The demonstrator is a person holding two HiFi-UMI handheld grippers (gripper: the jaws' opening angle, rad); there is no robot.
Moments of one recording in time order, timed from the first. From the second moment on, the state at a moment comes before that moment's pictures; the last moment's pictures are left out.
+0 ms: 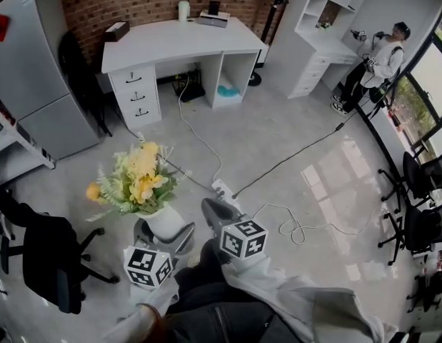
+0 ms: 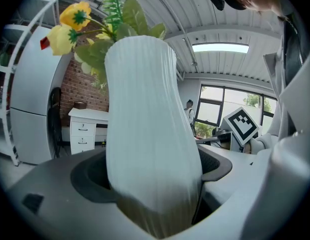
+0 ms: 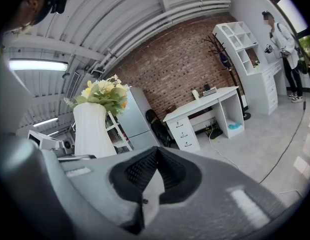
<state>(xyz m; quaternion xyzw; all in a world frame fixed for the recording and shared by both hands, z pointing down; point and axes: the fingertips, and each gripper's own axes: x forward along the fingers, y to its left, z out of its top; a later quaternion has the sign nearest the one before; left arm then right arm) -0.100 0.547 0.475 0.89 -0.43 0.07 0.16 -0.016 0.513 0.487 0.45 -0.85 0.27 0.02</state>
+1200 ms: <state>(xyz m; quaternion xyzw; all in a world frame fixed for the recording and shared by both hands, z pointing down) -0.144 0.379 0.478 0.87 -0.46 0.07 0.17 -0.055 0.319 0.492 0.43 -0.85 0.28 0.02</state>
